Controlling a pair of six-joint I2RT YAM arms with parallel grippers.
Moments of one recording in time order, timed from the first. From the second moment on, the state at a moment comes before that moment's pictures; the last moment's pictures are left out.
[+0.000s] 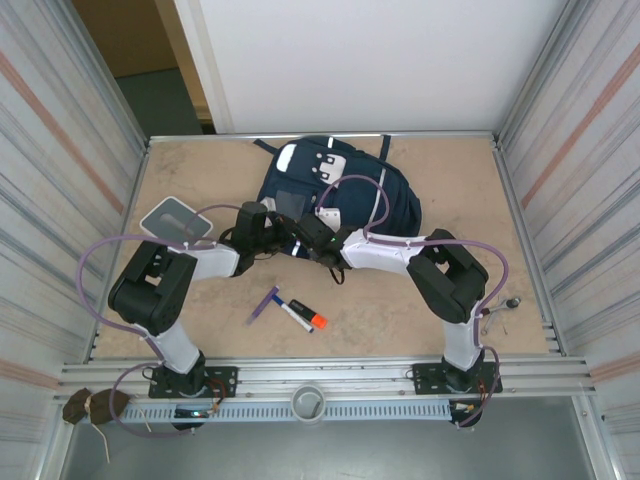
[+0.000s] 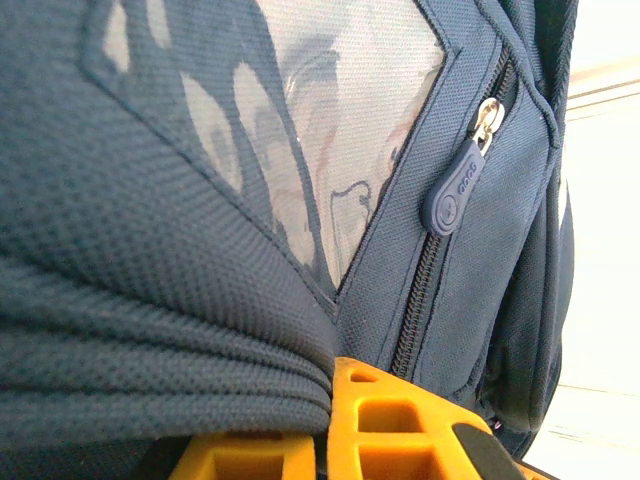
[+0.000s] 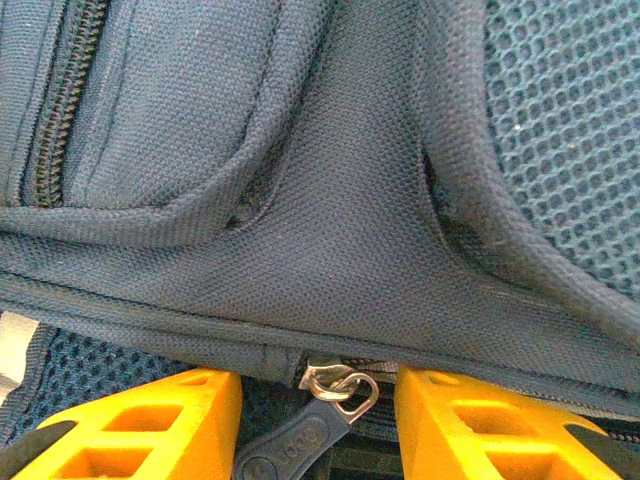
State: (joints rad) left arm -0.45 1.70 0.74 0.39 0.28 -0.95; right arm 0.90 1.93 1.27 -0.43 0.47 0.78
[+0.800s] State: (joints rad) left arm -0.44 1.70 0.74 0.38 0.29 -0.92; right arm 0.86 1.81 1.09 -0.27 0.35 0.80
